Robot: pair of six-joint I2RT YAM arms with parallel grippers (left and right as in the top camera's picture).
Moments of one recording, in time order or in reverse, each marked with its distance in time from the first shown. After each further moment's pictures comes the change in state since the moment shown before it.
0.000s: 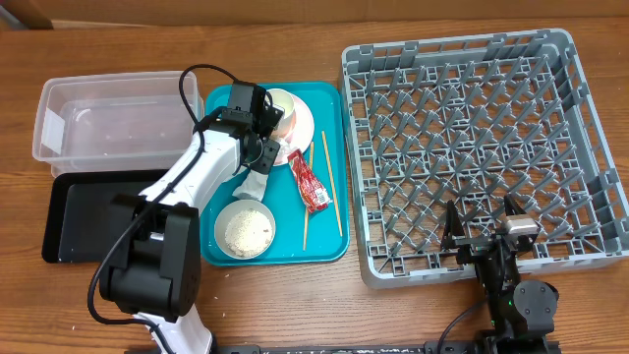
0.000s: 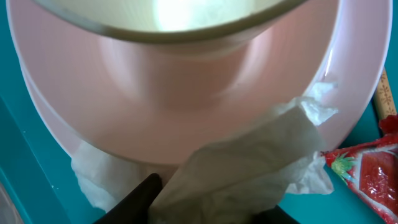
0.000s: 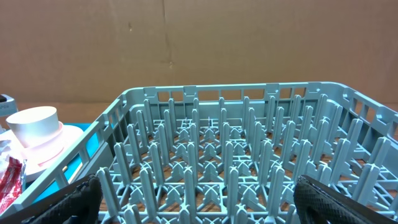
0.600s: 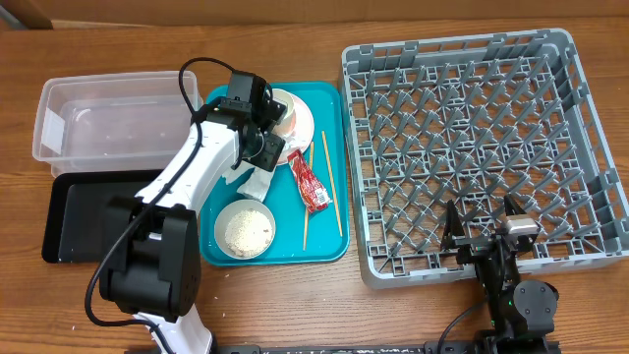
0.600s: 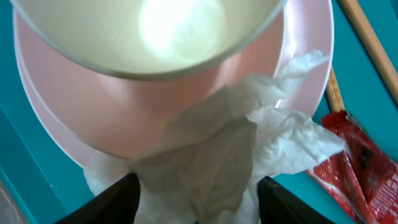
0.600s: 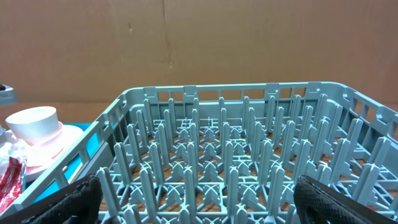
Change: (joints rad) left arm 0.000 0.000 0.082 -0.106 0.057 0.005; right arm 0.000 0.000 0.000 0.000 0.000 0.000
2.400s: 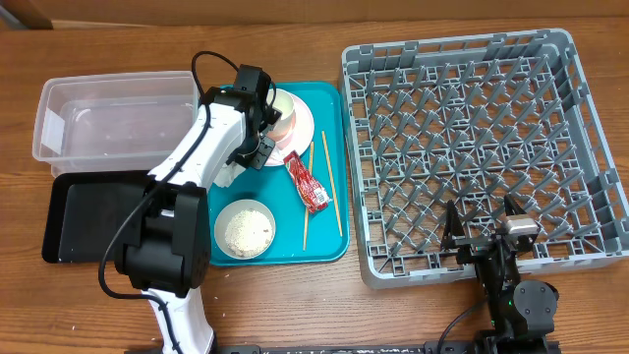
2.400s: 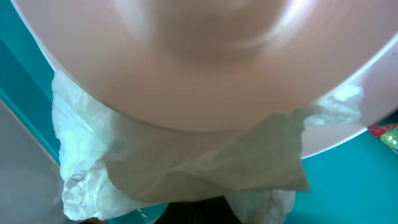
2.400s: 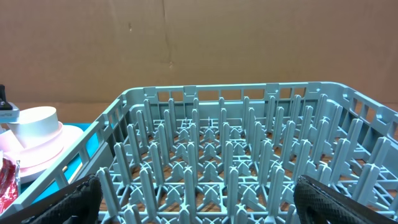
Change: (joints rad) left arm 0.000 0.130 0.161 -0.241 -0.175 0.056; right arm 0.000 0.000 0.000 -0.001 0.000 0.000
